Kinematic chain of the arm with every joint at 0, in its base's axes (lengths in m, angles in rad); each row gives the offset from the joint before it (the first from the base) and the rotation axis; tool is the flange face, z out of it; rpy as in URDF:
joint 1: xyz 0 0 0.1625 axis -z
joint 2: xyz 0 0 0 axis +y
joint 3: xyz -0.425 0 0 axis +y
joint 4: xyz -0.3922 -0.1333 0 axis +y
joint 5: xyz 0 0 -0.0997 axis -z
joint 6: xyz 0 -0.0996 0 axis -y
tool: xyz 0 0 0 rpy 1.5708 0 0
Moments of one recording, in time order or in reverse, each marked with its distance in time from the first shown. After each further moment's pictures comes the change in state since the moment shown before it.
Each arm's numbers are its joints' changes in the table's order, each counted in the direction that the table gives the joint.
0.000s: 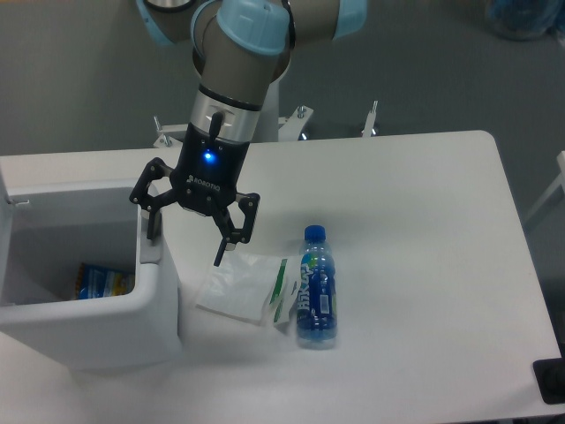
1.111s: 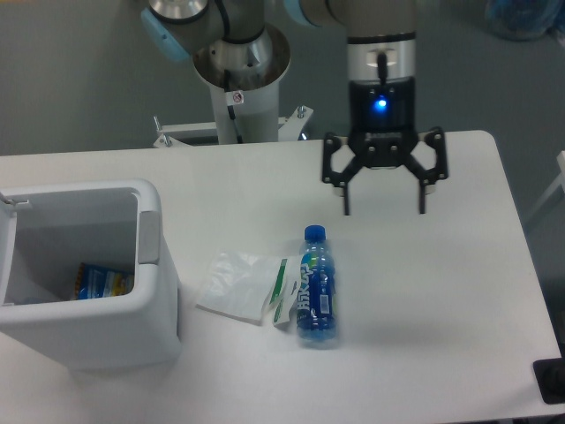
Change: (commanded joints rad) arm -0.362 -0.006 0.003 0.015 0.265 0.388
